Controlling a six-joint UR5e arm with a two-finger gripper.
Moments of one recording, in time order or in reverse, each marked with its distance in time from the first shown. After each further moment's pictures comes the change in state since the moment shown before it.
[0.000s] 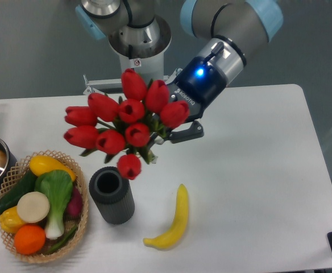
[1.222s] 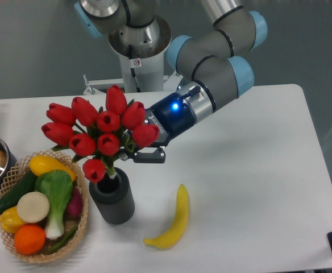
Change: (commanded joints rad) arm -0.051 -0.098 -0.097 0.006 -0.131 0.156
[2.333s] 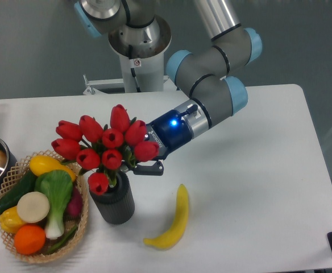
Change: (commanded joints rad) arm -0.008 -0.051 -0.067 0.006 -0.002 0.060
